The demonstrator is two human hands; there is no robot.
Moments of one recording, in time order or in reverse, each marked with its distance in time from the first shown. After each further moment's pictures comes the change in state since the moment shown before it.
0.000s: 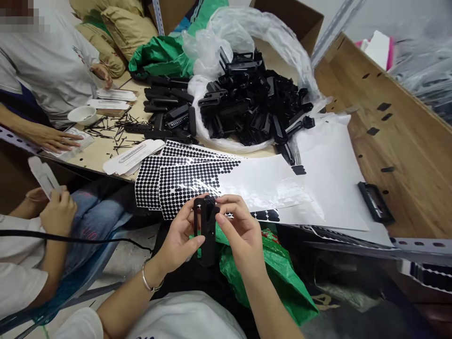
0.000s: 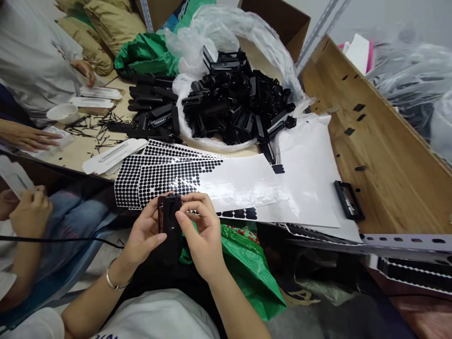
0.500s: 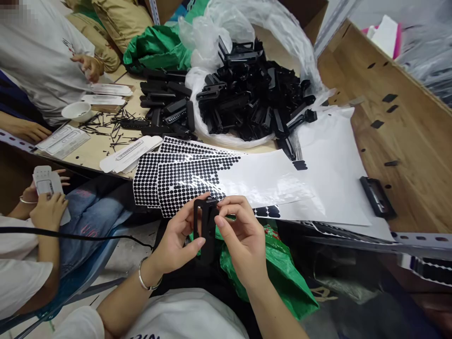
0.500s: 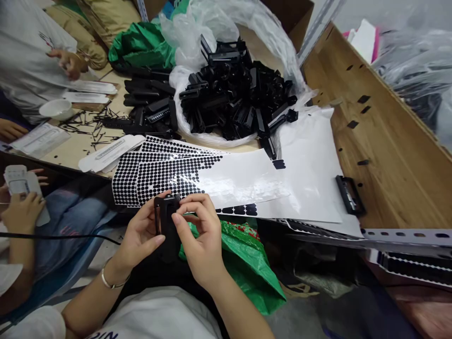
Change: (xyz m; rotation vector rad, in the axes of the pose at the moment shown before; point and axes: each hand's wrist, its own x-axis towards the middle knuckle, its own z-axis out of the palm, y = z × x) left_hand -0.004 0.009 -0.001 0.091 -0.039 -0.002; right_hand -0.008 -0.003 0.001 -0.075 0.029 -0.059
